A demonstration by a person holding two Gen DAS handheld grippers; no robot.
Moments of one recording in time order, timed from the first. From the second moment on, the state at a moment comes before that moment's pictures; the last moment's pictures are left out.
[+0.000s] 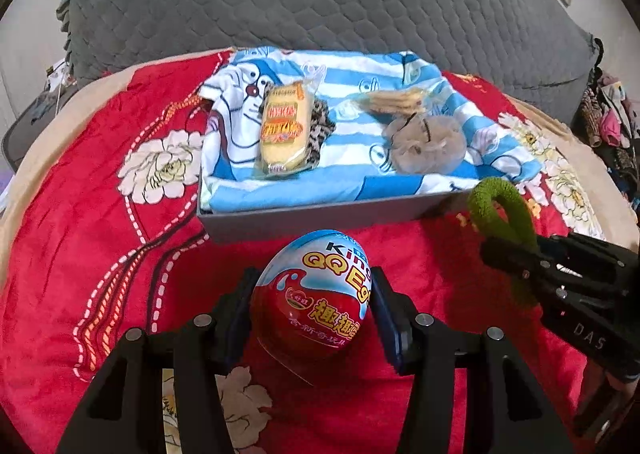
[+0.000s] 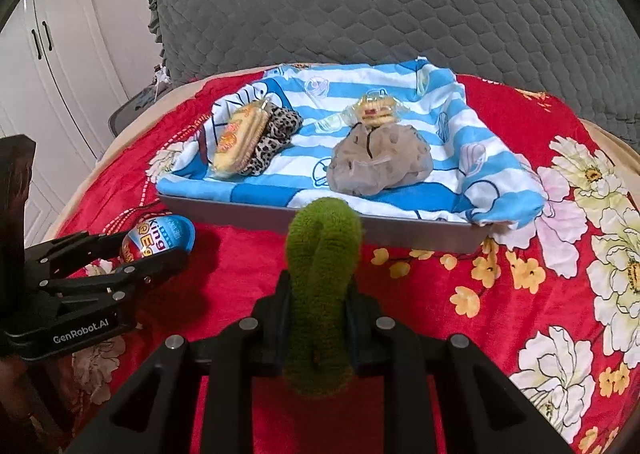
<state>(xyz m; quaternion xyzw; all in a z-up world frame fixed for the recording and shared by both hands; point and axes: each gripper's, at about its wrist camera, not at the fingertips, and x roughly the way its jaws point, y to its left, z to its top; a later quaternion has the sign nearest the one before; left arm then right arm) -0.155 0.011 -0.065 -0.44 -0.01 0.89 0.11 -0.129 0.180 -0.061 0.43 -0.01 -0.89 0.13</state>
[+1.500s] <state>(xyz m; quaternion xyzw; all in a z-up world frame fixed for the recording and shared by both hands) -0.120 0.057 0.100 -0.34 0.00 0.93 0.12 -0.088 0.194 0.096 0.34 -0.01 -0.93 0.13</state>
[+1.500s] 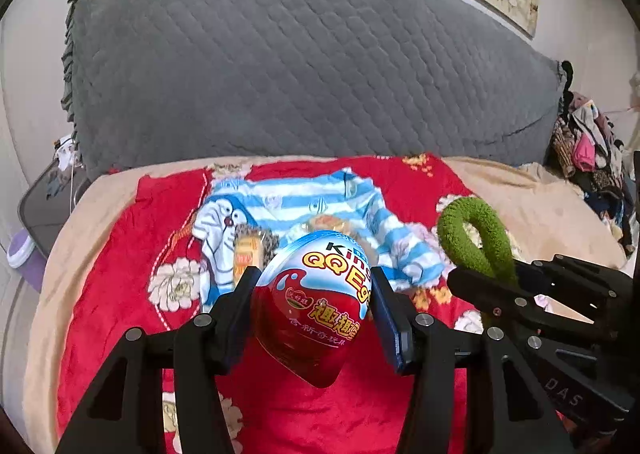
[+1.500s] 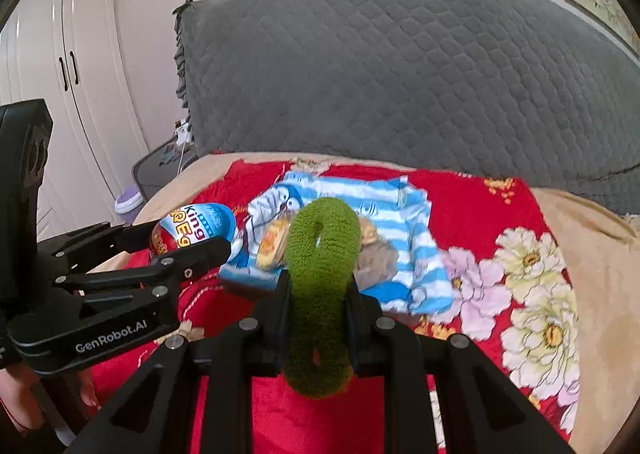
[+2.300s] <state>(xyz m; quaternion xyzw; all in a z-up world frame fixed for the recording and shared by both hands) -0.188 0.064 0.085 -0.35 0.01 0.93 0.12 -0.160 0.197 0.080 0.35 -0.01 -0.93 0.13</state>
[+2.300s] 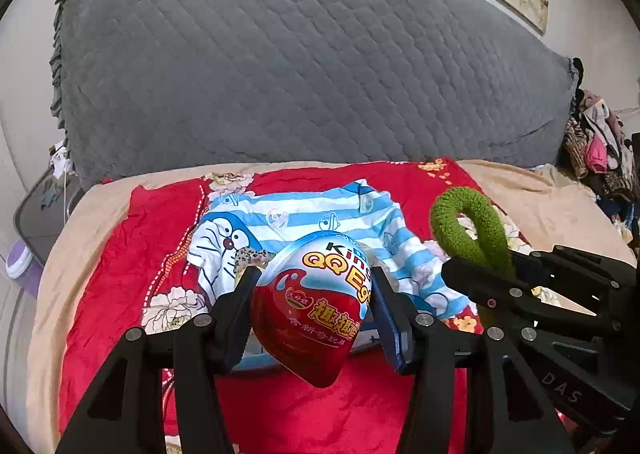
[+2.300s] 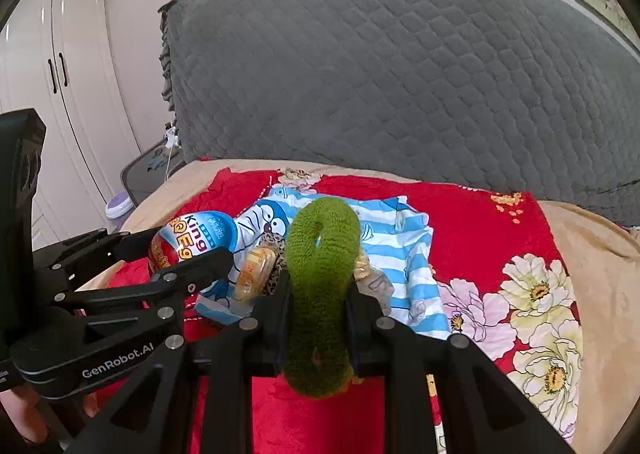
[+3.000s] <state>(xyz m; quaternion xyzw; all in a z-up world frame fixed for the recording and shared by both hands) -0.237 0.070 0.024 -0.37 0.01 0.92 0.11 -0.207 0.199 0.024 0.37 -0.01 -0.92 0.12</state>
